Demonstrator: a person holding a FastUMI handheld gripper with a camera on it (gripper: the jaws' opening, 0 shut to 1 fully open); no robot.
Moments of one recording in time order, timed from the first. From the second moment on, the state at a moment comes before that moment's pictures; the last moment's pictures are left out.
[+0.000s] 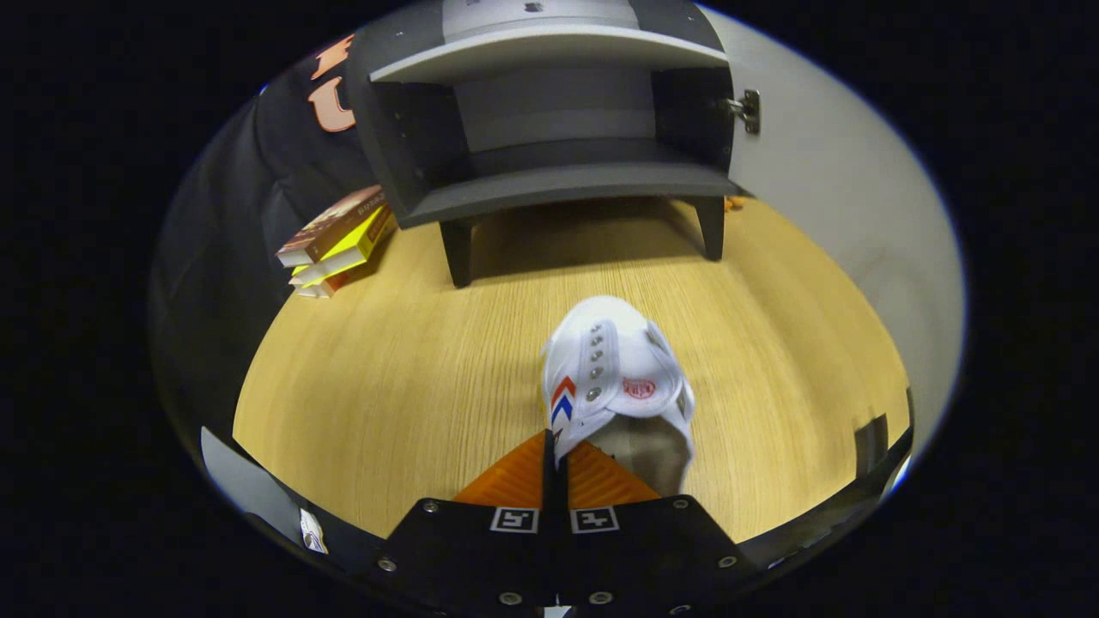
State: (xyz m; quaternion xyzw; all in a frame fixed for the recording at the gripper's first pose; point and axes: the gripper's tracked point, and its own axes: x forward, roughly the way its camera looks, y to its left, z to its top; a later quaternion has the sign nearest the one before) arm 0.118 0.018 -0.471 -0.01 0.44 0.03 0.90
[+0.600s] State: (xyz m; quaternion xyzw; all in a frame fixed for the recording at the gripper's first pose) arm 0.185 0.027 -0.222 -0.02 0.23 0.02 0.97
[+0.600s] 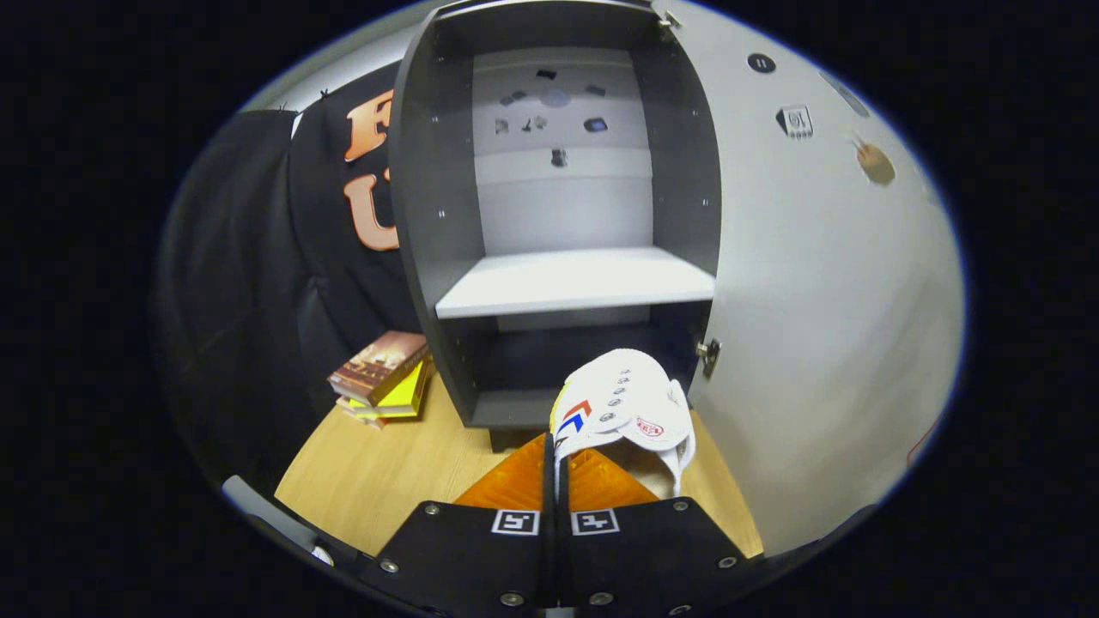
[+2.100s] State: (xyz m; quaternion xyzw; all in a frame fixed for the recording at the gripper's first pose) arm 0.463 0.071 -0.198 -0.09 0.23 0.07 0.97
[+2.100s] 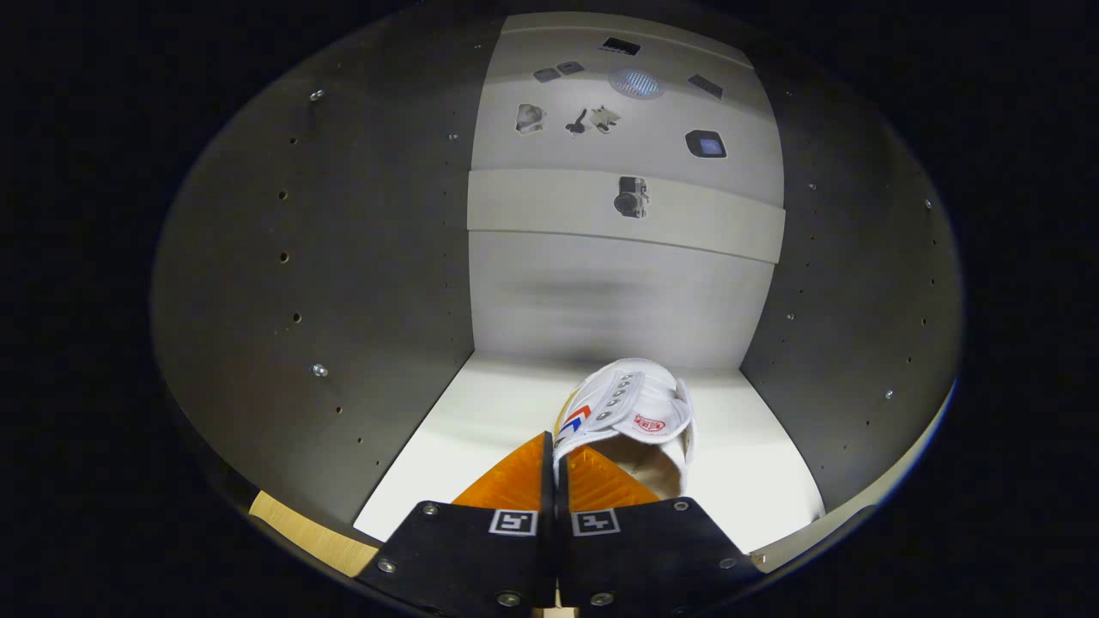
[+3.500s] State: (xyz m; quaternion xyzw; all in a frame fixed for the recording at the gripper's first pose) arm 0.338 0.069 -0.060 -0.04 0.10 0.06 0.99
